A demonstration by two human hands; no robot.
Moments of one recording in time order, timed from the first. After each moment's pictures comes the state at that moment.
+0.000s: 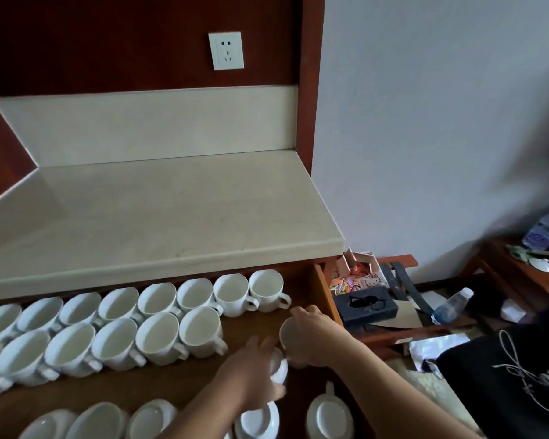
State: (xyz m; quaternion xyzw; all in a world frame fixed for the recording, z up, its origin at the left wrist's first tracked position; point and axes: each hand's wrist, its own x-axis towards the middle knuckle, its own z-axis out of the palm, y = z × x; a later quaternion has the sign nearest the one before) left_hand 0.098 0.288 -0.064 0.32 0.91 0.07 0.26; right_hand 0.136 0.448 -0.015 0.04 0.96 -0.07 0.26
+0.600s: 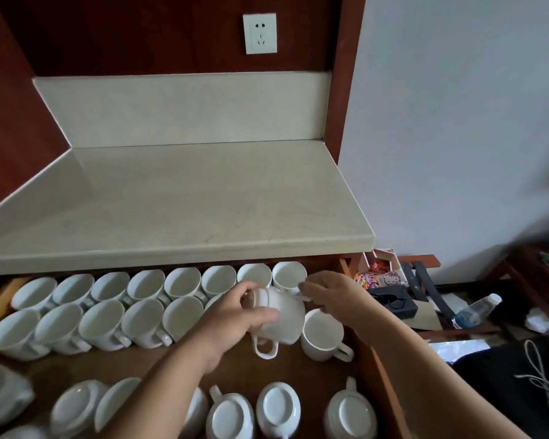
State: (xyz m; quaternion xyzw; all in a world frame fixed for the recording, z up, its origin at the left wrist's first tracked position) left_hand 0.068 0.234 0.013 0.08 0.76 0.58 0.27; right_hand 0.118 0.460 0.012 0.18 0.85 -0.50 0.06
